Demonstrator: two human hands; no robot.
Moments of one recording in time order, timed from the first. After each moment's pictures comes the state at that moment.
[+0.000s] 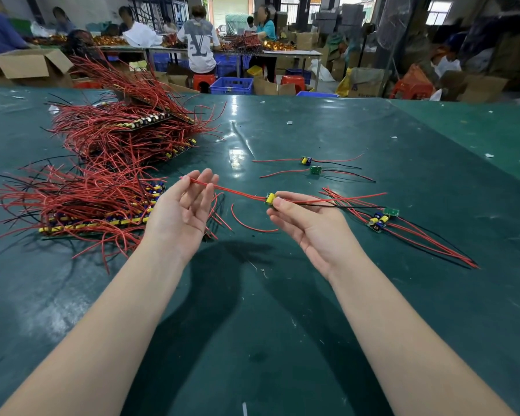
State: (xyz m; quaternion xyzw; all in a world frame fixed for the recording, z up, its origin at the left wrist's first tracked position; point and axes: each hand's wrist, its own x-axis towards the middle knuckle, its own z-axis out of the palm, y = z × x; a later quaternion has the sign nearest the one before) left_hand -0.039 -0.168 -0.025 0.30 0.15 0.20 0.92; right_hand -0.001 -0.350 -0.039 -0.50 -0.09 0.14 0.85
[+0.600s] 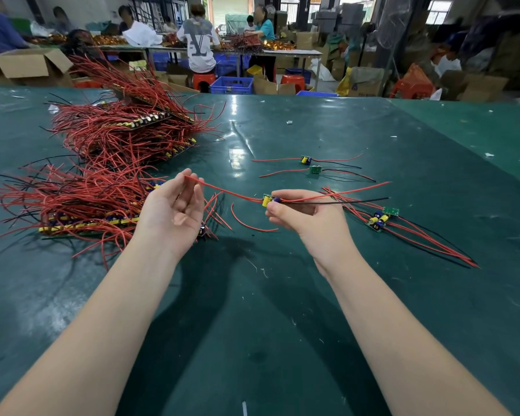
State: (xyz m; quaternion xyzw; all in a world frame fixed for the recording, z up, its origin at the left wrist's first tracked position) left_hand -0.039 -0.157 -0.023 0.26 0.19 0.18 0.93; right_hand -0.003 -0.347 -0.039 -0.61 -0.15 0.04 0.77
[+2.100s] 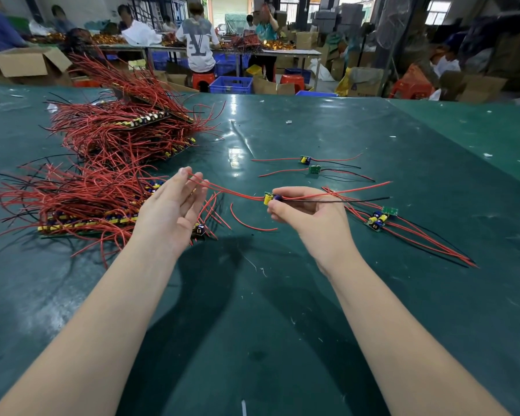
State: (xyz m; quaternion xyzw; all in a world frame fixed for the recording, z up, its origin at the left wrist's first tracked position) left_hand -0.035 -0.157 -0.030 0.36 0.19 0.23 0.88; right_hand -0.001 -0.350 -0.040 -0.65 -0.17 0.00 0.74
